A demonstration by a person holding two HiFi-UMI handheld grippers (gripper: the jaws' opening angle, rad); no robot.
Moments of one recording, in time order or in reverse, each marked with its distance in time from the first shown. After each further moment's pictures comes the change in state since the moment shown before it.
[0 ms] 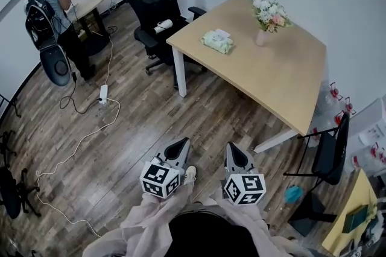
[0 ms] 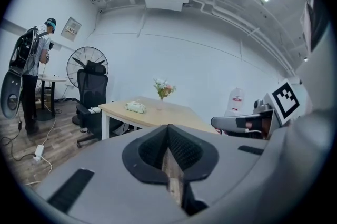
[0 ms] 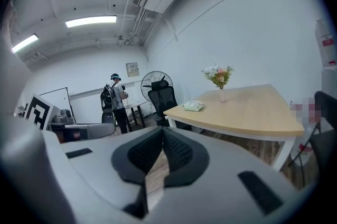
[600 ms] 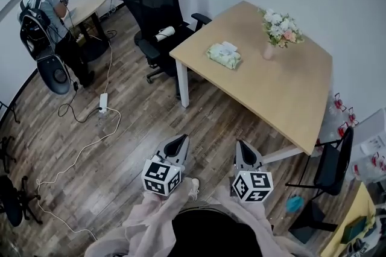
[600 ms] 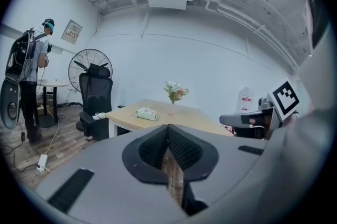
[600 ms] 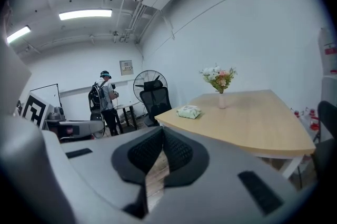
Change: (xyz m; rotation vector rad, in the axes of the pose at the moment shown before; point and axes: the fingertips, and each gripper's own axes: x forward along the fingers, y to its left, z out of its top) left arm 0.066 0.092 0.048 0.021 -0.010 0.044; right arm 0.099 -0.033 0.047 -0.025 0.000 -0.069
